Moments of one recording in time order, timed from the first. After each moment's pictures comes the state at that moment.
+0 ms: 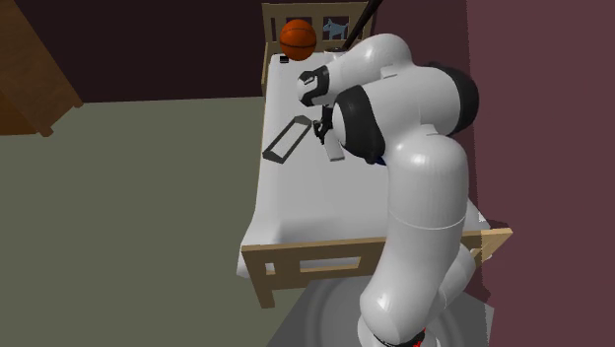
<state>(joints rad) -0.37 0.30 -0.43 -1.86 0.12 2.14 -0.14</state>
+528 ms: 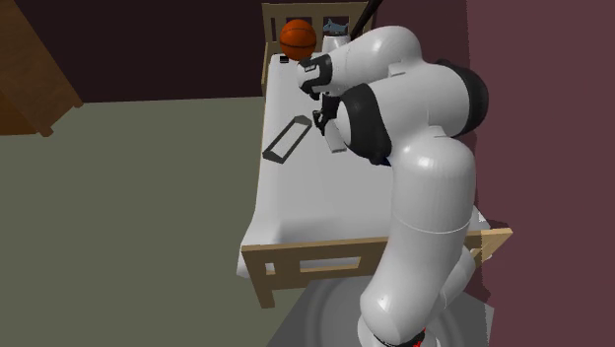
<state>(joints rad) -0.36 0.26 -0.44 -1.80 0.10 2.05 -0.13</state>
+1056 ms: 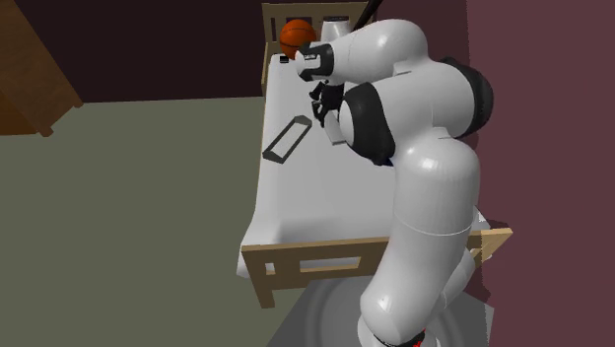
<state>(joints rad) -0.36 0.24 -0.44 -1.73 0.09 1.96 -0.11</state>
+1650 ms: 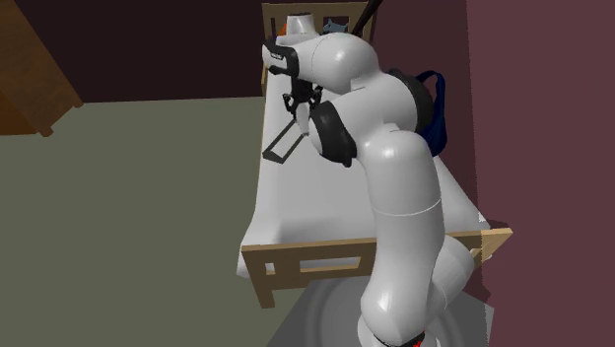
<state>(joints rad) -0.34 0.49 -0.38 -1.36 0.16 1.83 -0.01</state>
